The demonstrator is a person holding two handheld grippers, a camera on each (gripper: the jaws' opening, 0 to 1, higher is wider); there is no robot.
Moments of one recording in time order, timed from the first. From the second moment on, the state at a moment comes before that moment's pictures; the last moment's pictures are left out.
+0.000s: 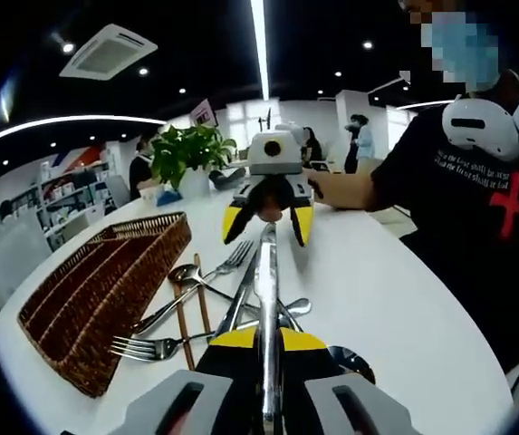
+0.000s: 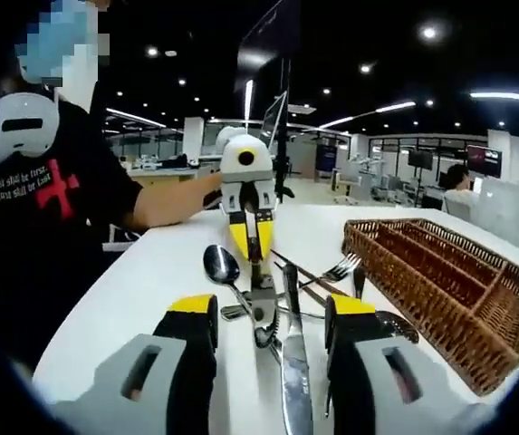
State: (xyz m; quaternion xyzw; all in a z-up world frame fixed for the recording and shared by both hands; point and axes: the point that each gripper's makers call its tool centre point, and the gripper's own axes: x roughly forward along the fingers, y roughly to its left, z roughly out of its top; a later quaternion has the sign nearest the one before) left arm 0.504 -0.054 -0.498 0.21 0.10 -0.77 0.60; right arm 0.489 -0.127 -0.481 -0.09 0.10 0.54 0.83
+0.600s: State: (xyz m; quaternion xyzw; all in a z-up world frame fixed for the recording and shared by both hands) left arm 0.498 -0.059 -0.498 0.21 0.10 -0.77 0.59; right arm 0.480 -0.122 -0.483 -0.09 0.10 0.56 0.82
